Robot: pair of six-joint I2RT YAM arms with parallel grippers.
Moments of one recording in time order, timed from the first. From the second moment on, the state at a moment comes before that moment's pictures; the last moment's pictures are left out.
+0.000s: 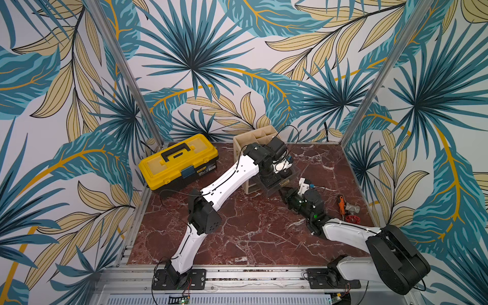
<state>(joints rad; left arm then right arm) -0.81 2.18 2.41 -1.36 0.04 0.25 0.46 1.31 0.40 0.70 -0.09 1.34</state>
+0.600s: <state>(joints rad) -0.82 1.86 2.27 -1.37 -0.03 0.14 0.46 1.27 0.43 0.58 -0.08 1.28</state>
